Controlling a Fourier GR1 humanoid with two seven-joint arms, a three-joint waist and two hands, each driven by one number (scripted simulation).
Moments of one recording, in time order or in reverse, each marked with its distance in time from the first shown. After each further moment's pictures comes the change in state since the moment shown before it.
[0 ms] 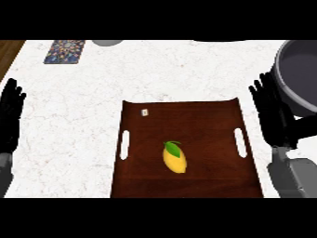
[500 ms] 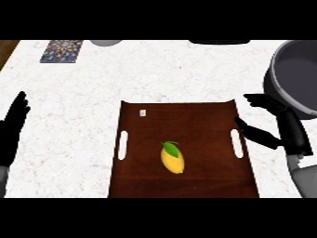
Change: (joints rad) left arm 0.076 0.060 -0.078 -0.036 -0.073 -0.034 0.078; right arm 0.035 -0.233 0.190 -0.024 0.428 -0.116 0.028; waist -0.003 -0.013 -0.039
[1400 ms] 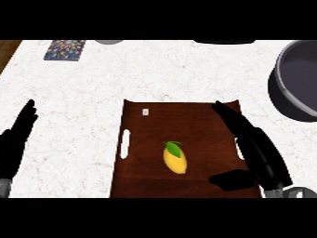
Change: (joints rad) left arm 0.089 -0.016 -0.019 -0.149 -0.055 -0.014 0.084; right arm 0.032 -0.026 0.302 -0.429 0.470 0.120 0.453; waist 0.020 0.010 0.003
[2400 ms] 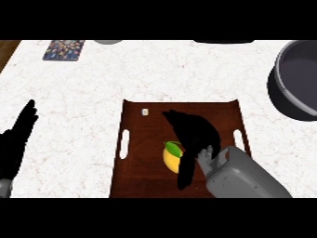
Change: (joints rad) left arm 0.013 -0.037 0.036 -0.031 -0.059 -0.019 0.046; right arm -0.390 0.295 0.103 0.281 -0.136 0.566 0.524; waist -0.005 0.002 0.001
